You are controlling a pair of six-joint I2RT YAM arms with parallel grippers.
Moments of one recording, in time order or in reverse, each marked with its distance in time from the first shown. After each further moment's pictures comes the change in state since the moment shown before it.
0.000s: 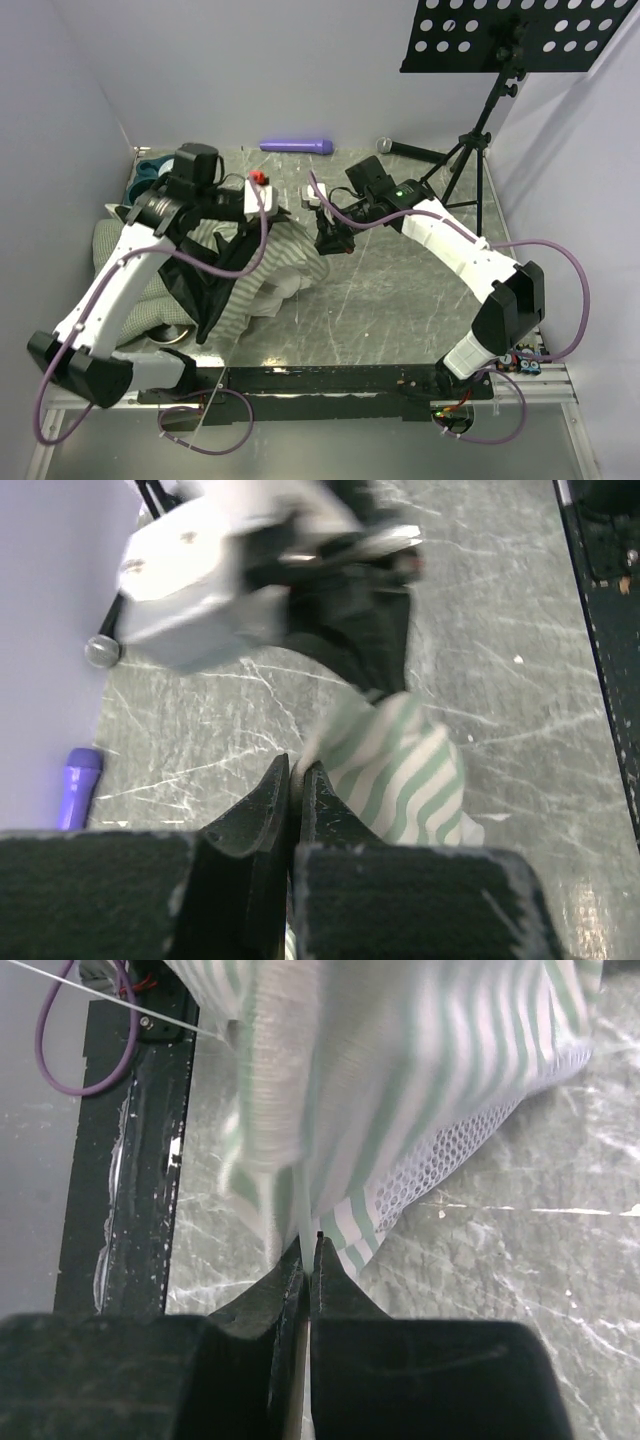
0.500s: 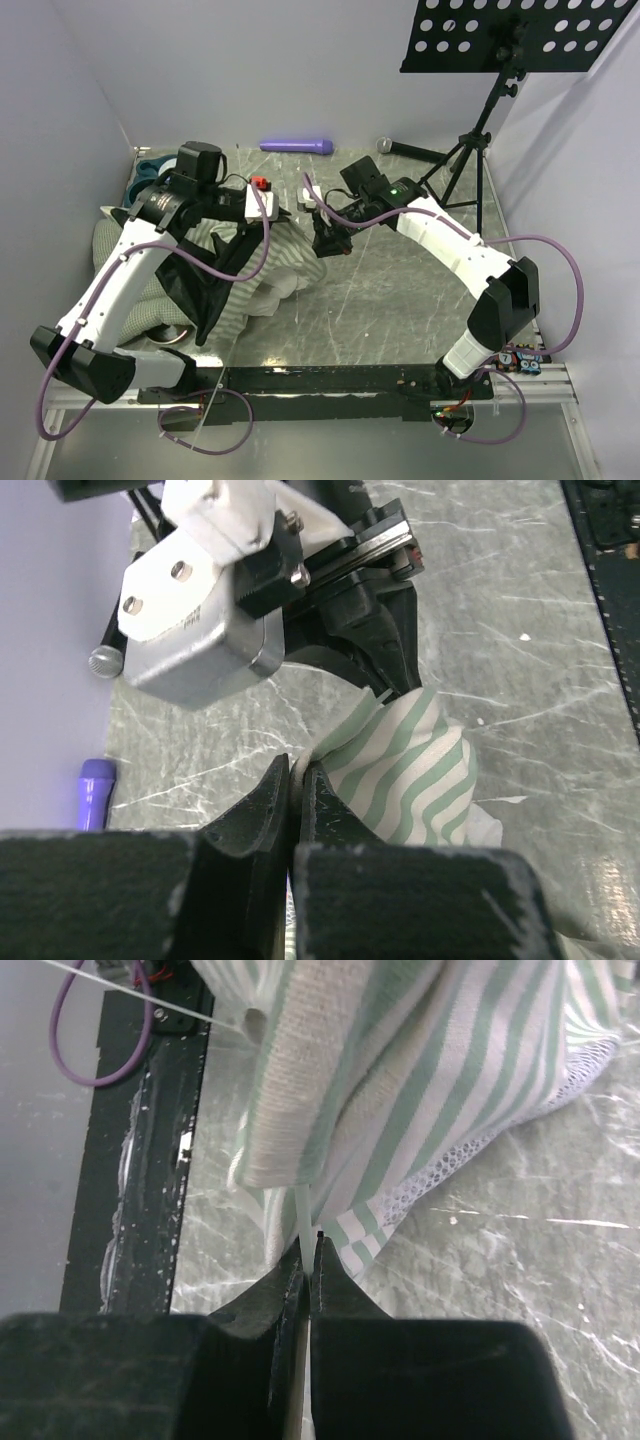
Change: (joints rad) left arm 0.002 0.005 0.006 -0.056 0.016 0.128; right arm 0.010 0.035 0.034 -0.039 -0.016 -0.030
